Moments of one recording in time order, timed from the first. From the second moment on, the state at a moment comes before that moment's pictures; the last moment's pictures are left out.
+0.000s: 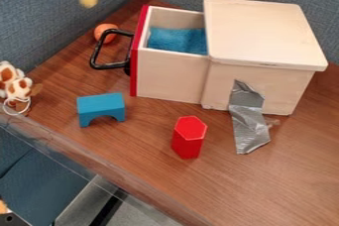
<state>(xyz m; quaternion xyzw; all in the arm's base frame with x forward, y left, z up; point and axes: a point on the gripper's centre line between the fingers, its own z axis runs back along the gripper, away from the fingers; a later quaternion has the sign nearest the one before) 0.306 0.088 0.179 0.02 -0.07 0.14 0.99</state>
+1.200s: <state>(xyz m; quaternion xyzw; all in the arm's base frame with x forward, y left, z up) 0.364 0.027 0.157 0.03 -0.07 0.11 0.99</state>
